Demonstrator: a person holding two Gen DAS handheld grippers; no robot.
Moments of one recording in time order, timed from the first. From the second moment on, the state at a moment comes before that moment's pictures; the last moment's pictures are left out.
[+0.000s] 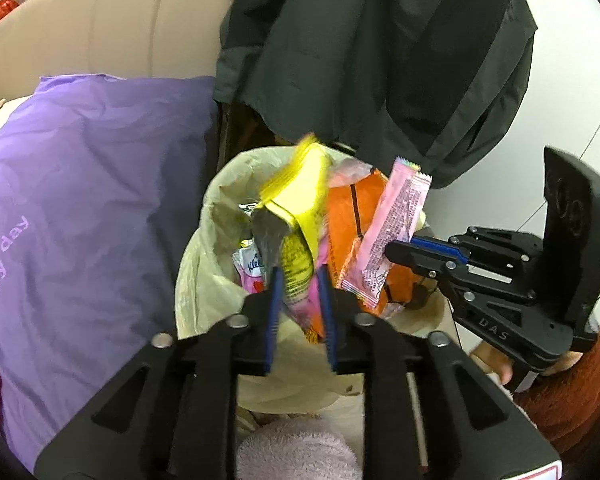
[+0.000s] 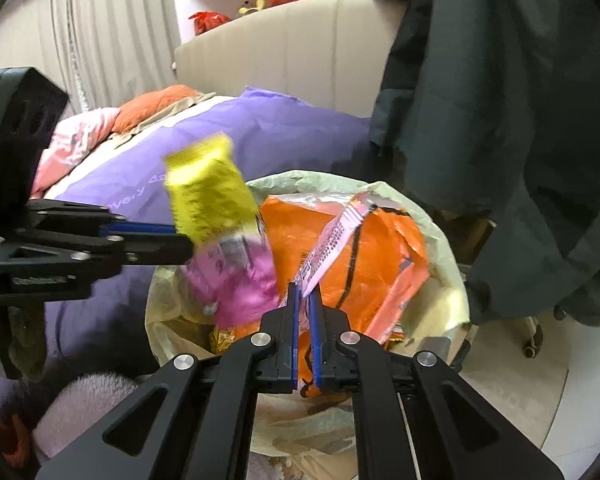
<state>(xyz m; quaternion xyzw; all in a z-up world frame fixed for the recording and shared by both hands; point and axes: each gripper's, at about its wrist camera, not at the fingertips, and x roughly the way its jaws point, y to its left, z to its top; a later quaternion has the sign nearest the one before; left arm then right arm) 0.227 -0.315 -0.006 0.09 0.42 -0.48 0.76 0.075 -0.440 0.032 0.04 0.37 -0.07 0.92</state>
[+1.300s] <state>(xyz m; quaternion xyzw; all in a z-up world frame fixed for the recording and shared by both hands) 0.048 -0.049 0.032 0.04 0.34 -0.09 0.94 -0.034 -0.212 0.077 -0.01 0.29 0.01 0.96</state>
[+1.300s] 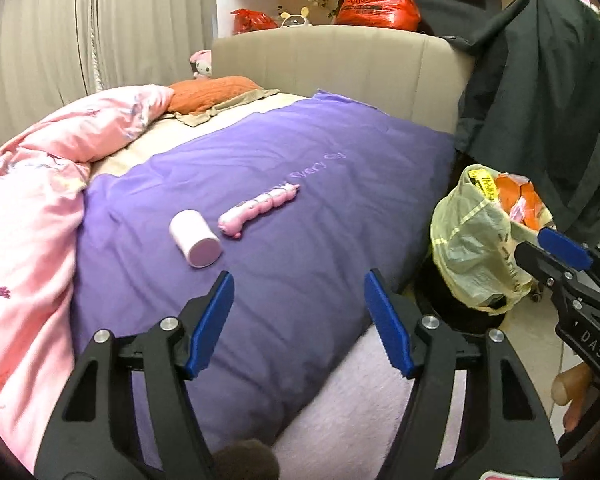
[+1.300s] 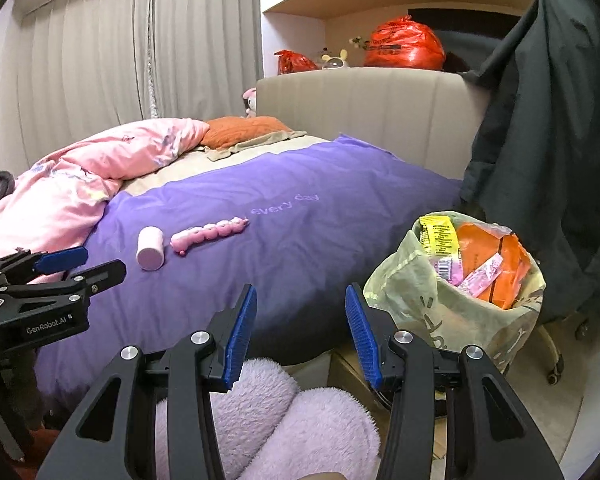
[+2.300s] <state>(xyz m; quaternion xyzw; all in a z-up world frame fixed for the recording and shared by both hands) 0.040 -0.057 0.031 0.04 0.34 -0.10 0.94 -0.042 -0.220 0.078 0.00 0.29 -0.01 0.96</state>
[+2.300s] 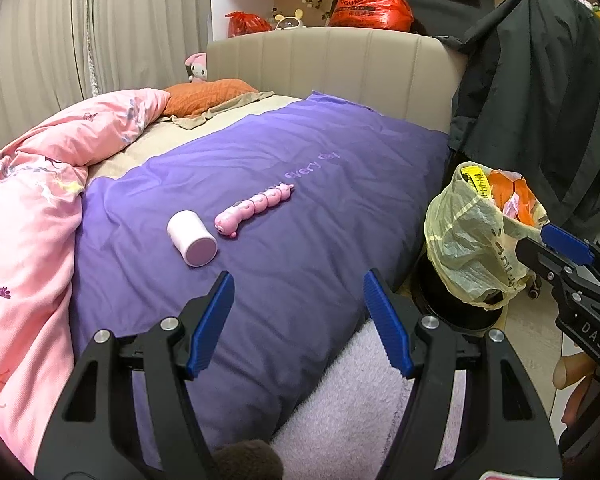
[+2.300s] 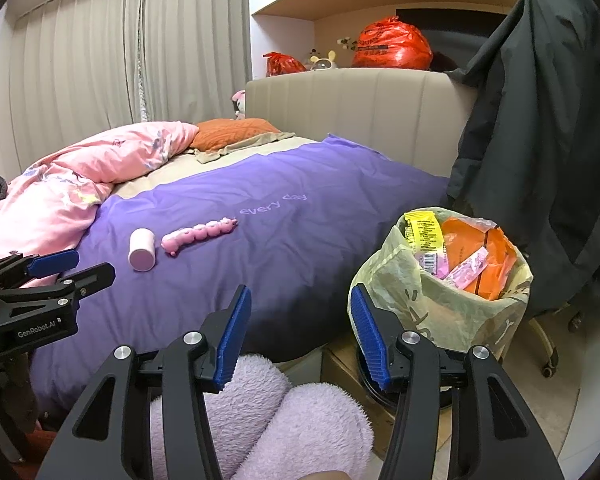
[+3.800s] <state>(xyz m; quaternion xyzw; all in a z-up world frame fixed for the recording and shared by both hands) 0.040 -0.058 0.034 0.05 0.34 -0.10 0.94 -0.042 -0.221 0.078 0.00 0.29 -0.01 0.96</state>
